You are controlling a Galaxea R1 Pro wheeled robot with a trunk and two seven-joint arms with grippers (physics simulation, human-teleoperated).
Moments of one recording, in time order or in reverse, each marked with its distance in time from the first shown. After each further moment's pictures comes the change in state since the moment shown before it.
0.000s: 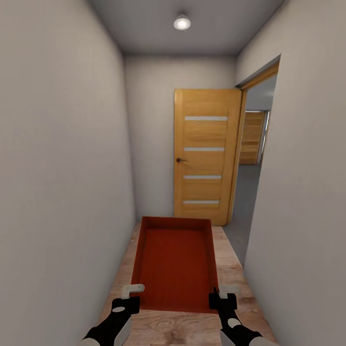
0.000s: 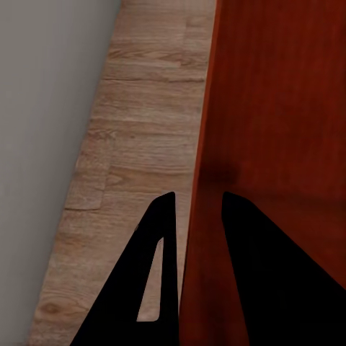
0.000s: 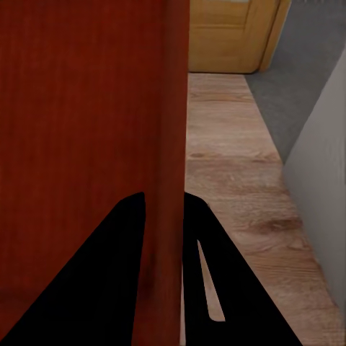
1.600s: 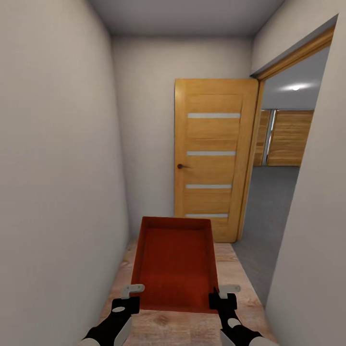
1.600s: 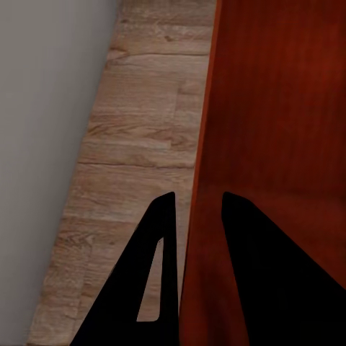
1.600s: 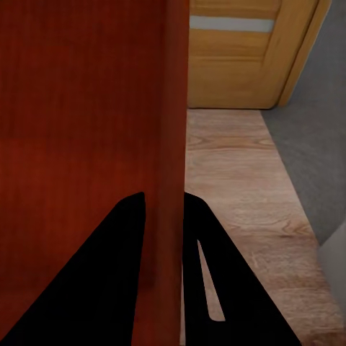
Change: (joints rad) left arm 0.000 0.000 0.000 0.000 0.000 0.000 0.000; right arm 0.000 0.000 0.000 0.000 0.000 0.000 0.000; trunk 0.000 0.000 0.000
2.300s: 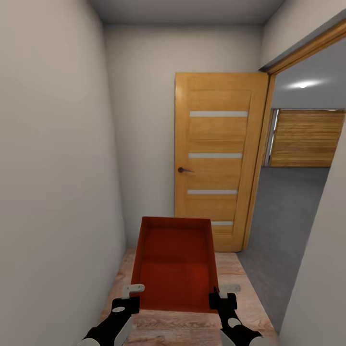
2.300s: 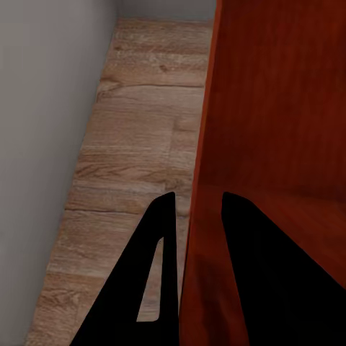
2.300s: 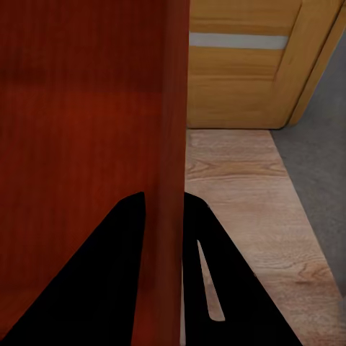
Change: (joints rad) left arm 0.000 0.000 0.000 0.000 0.001 -0.003 0.000; right arm 0.000 -0.001 0.007 -0.001 -0.008 0.000 0.003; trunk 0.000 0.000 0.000
